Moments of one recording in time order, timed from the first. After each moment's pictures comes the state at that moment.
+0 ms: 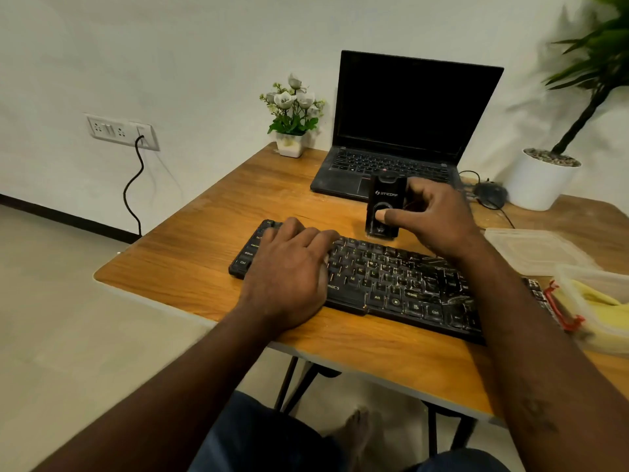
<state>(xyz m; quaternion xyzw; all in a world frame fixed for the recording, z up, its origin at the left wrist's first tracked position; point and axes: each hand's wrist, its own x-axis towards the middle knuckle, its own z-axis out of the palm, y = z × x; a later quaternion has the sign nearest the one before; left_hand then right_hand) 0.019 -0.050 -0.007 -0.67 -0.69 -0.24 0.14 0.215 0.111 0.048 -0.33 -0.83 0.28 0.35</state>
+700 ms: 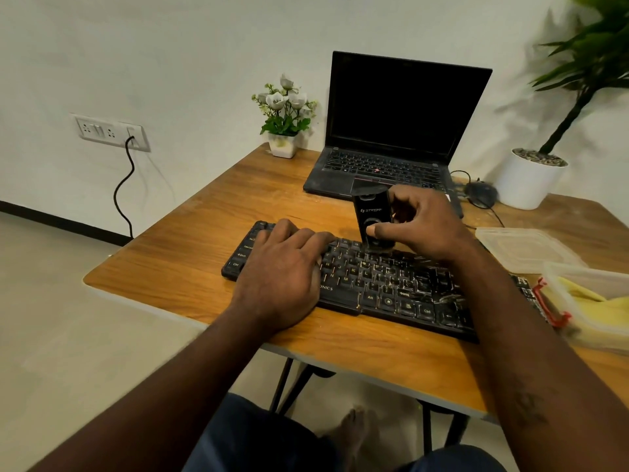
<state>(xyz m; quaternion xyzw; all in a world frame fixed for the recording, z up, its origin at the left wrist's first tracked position) 0.018 -0.049 -0.007 -0.68 -0.69 -0.24 0.12 0.221 0.111 0.050 -0.31 -0.87 0.24 0.29</state>
